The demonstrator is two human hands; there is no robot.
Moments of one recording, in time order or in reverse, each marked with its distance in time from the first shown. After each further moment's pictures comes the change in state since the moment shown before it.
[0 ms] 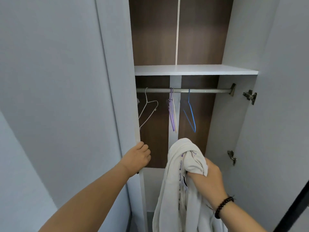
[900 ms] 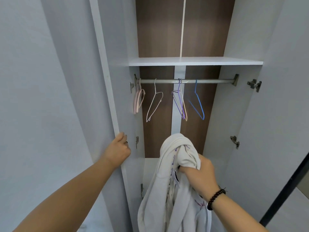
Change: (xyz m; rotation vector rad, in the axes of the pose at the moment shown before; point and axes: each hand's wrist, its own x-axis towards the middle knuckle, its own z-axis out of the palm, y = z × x) left_hand -0.141 -0.055 0.070 0.032 -0.064 -0.197; right_hand -0.098 -0.054 0.096 0.042 -0.009 0.008
